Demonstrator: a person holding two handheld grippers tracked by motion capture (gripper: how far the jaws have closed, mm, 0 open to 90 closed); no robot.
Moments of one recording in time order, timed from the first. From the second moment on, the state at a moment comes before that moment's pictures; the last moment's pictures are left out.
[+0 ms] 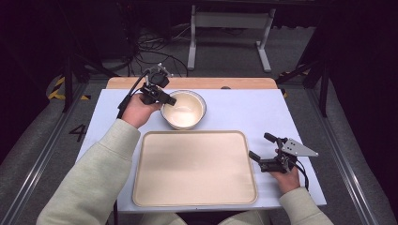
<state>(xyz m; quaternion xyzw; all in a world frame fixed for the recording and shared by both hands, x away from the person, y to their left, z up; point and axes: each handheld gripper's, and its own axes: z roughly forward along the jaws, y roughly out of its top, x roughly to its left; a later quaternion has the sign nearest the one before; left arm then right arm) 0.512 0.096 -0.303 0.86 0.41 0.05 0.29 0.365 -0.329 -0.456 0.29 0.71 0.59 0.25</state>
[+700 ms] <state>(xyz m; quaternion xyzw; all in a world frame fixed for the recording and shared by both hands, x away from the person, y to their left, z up) 0.474 0.091 -0.294 0.90 0.33 0.04 0.28 0.365 -0.329 -0.456 0.29 0.71 0.59 0.25</state>
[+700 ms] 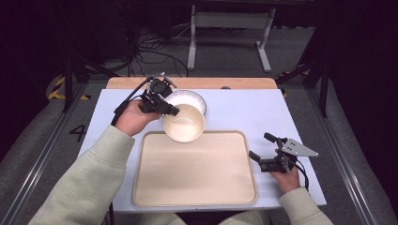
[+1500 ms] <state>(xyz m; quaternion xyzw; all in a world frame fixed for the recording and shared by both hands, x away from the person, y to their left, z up) 0.444 0.074 -0.297 0.93 0.26 0.01 0.25 0.365 -0.329 -0.456 0.29 0.71 0.59 0.25</state>
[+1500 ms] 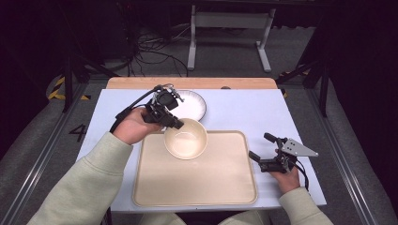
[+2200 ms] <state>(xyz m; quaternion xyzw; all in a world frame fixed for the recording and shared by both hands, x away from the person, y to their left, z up) 0.440 0.049 -0.341 0.95 0.23 -0.02 0.22 0.365 -0.329 -0.456 0.29 0.71 0.59 0.25</state>
